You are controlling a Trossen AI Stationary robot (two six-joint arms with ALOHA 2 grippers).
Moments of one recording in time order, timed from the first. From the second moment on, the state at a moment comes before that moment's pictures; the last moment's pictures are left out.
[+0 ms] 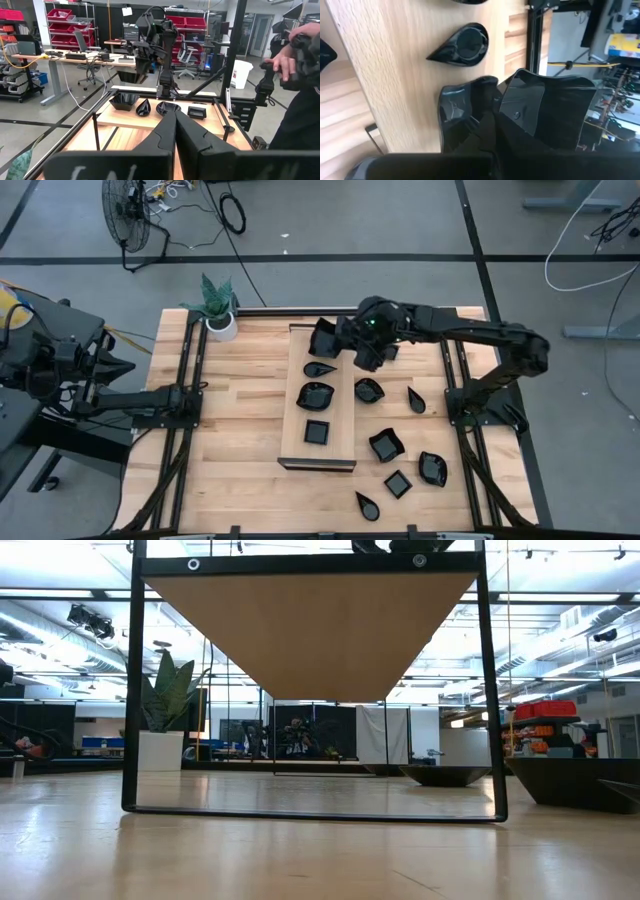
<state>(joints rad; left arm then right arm) 0.04 0.01 1.24 -1.22 -0.03 -0.07 -0.24 1.50 1.43 -0.69 -0.05 -1.66</state>
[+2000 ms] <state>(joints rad) 0.04 0.01 1.24 -1.22 -0.03 -0.07 -0.28 1.57 1.38 -0.64 0.02 -1.79</state>
